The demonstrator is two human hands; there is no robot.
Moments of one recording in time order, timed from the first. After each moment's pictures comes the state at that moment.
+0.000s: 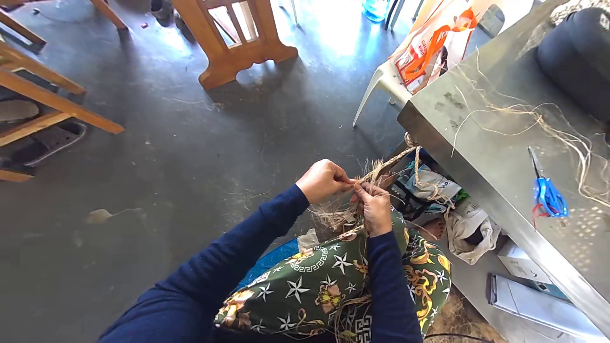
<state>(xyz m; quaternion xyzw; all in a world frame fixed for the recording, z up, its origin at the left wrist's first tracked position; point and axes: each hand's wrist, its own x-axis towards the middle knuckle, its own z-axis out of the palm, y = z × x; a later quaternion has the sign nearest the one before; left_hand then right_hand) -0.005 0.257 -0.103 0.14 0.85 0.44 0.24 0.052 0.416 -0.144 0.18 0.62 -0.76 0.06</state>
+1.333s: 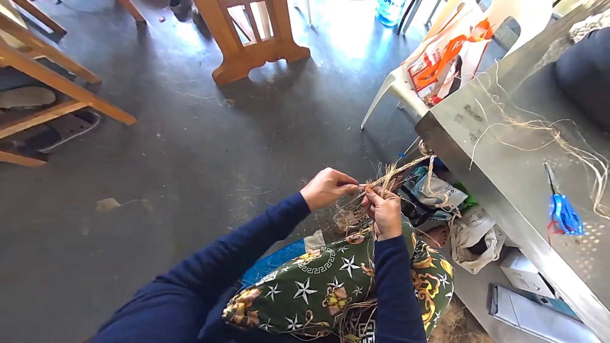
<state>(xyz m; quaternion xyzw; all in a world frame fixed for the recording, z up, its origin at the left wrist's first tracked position) 0.003 0.237 -0.135 0.18 0.81 0.53 0.19 0.046 0.411 -0.139 0.22 0.62 -0.75 0.05</state>
